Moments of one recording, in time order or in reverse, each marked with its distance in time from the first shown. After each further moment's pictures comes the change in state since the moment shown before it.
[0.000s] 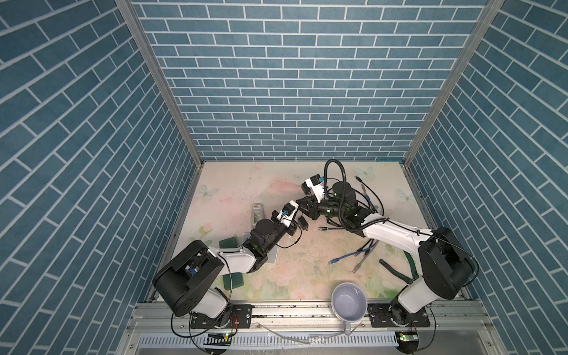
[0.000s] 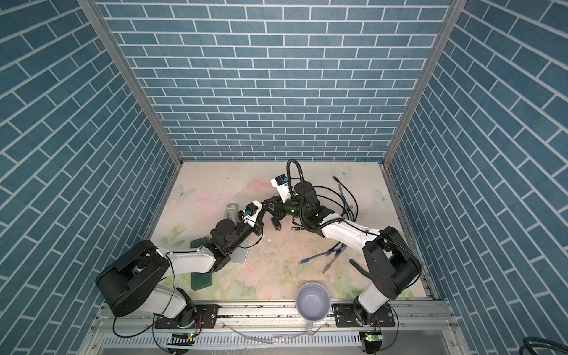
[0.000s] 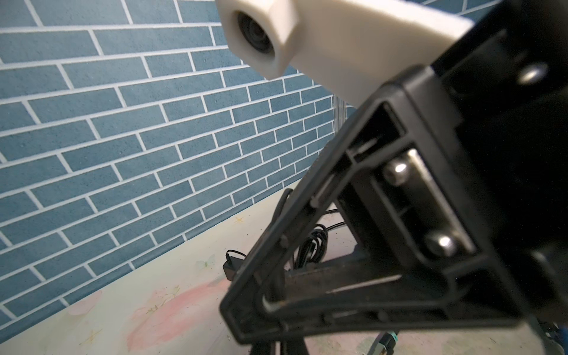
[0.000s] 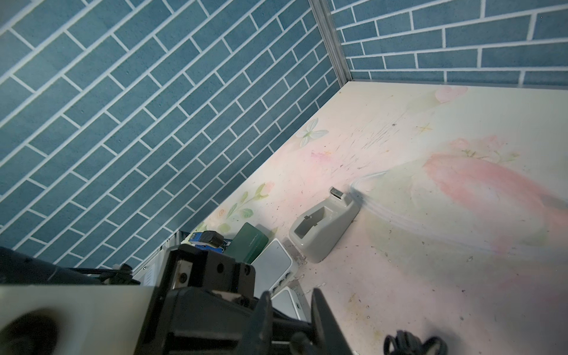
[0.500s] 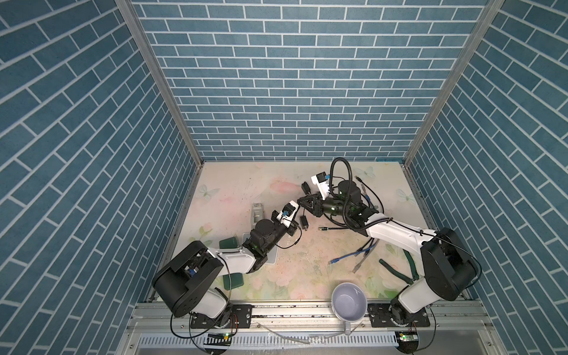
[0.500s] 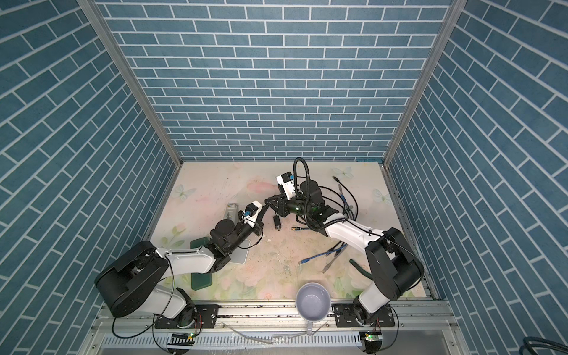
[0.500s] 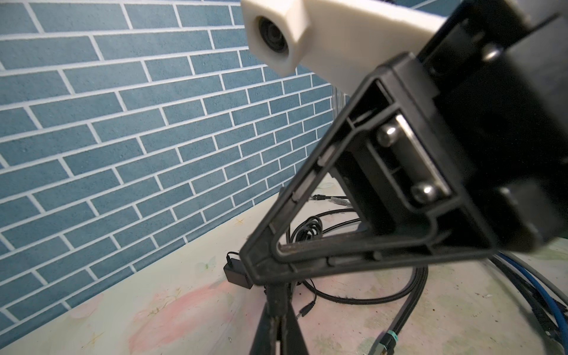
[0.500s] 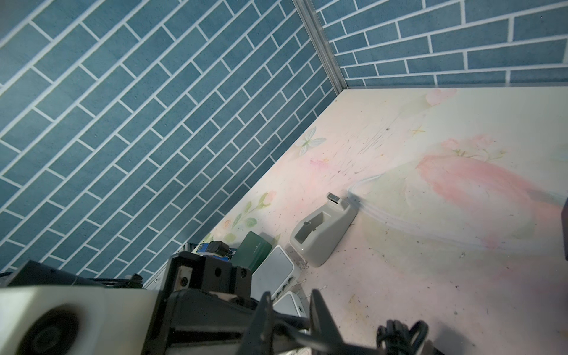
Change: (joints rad) left arm -0.002 -0.006 -0.002 0.000 0.000 0.007; right arm -0.040 -0.016 -0.021 0.040 -0.042 0.058
